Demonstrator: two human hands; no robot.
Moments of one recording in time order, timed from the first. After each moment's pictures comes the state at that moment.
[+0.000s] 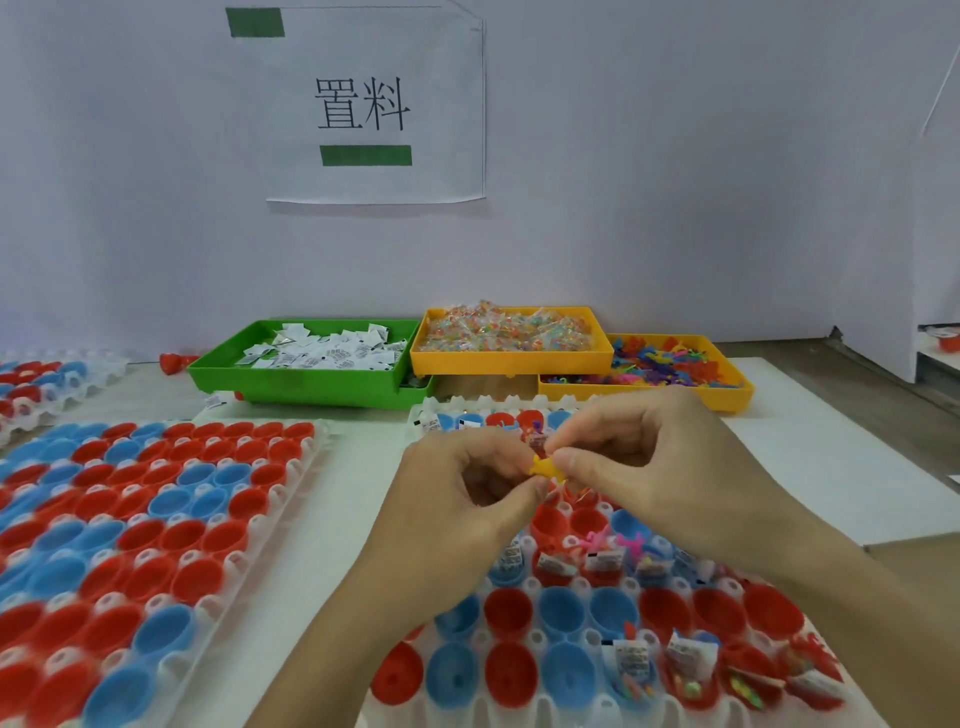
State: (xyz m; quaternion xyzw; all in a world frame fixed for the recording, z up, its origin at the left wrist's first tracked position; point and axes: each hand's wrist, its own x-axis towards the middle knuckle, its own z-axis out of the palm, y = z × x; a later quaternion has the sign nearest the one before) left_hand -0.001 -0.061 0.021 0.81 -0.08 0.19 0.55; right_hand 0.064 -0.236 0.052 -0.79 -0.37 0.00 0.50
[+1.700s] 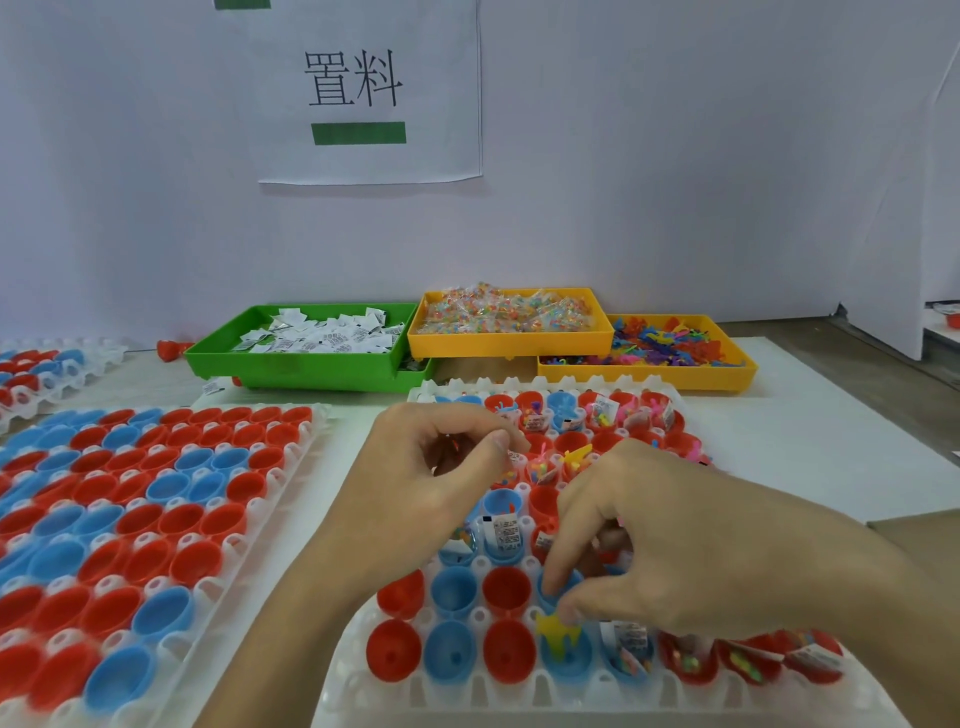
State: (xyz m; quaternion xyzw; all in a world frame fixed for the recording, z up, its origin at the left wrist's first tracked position) left_hand -0.010 -0.049 0.034 0.83 -0.08 0.22 0.50; right_hand 0.042 -0.251 0.062 -0.79 -0.52 0.18 0.28
